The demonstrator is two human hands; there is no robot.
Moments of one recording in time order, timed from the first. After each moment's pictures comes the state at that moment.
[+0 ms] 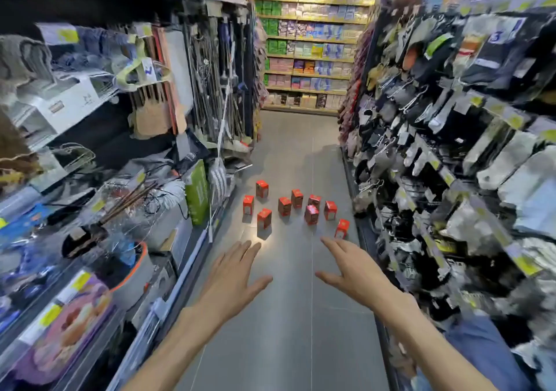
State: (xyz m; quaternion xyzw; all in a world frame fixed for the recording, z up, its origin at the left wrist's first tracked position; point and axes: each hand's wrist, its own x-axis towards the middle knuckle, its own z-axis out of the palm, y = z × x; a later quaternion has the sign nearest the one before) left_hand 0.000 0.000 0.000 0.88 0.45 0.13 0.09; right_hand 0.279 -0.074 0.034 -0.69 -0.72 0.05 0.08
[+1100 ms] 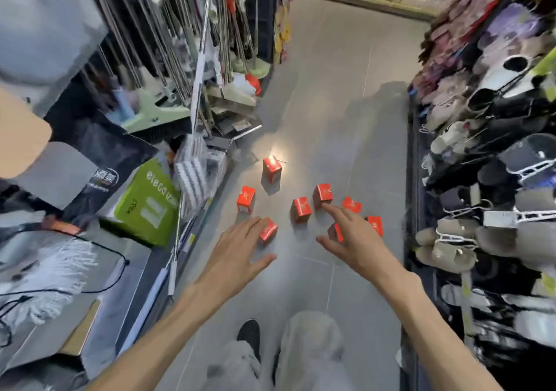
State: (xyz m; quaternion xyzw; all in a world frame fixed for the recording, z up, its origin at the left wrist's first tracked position) left_hand 0.288 0.879 -0.177 0.84 0.48 0.12 0.24; right_hand 0.568 0.855 -0.123 -0.67 -0.71 0.20 0.10
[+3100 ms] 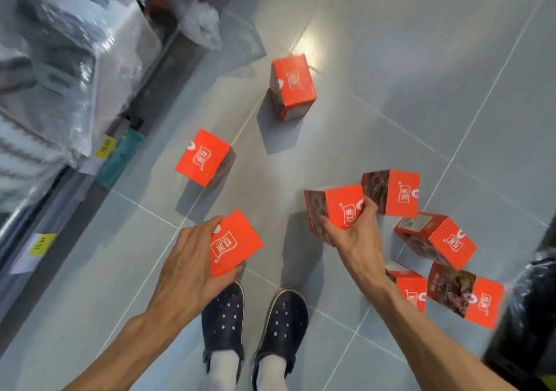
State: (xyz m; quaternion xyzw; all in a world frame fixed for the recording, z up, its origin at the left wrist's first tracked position) left_hand 0.377 1.180 -0.791 0.58 0.70 0.06 0.41; right_hand 0.670 1.242 -0.819 -0.79 -0.45 0.39 0.14
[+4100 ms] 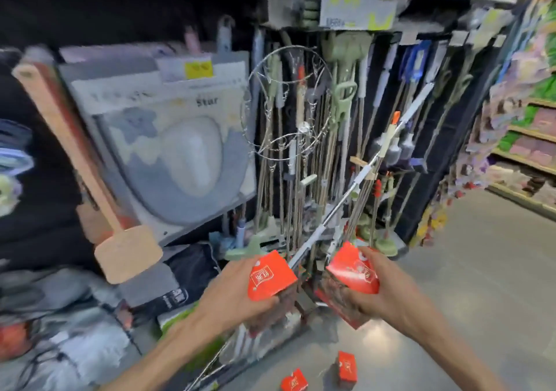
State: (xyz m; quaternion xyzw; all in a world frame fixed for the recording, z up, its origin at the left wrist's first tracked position) left_hand 0.271 1.163 0.009 0.57 0.78 0.23 0.12; right_hand 0.550 1.318 0.046 -0.42 -0.87 0.22 0.13
